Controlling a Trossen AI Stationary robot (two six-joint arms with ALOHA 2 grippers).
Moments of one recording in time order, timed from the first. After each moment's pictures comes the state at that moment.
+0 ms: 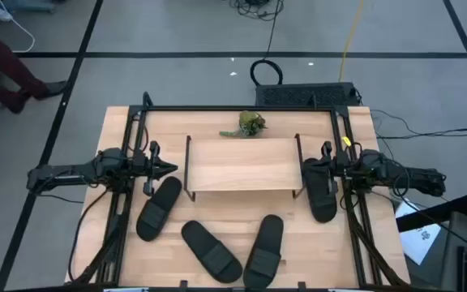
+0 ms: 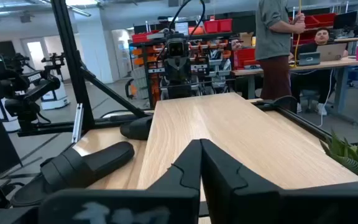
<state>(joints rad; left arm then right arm) 0.10 0.14 0.07 0.12 0.13 -0.01 -0.07 0.00 0.10 -0.05 -0.05 0.12</state>
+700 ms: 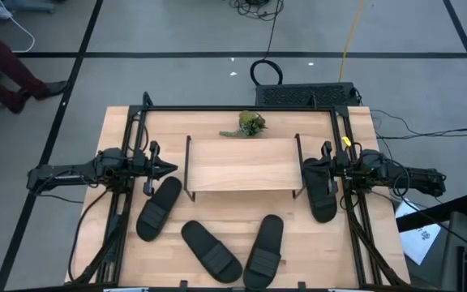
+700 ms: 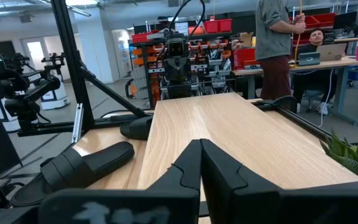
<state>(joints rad) 0.10 0.14 0.07 0.12 0.13 -0.01 -0.07 0.00 0.10 -0.05 -0.05 0.12</state>
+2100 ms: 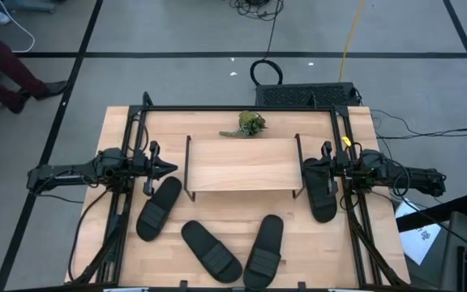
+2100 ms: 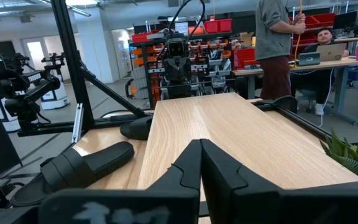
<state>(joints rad) 0.10 0.14 0.07 0.12 0.13 -0.01 -0.07 0.00 0.10 -0.05 -0.05 0.12</state>
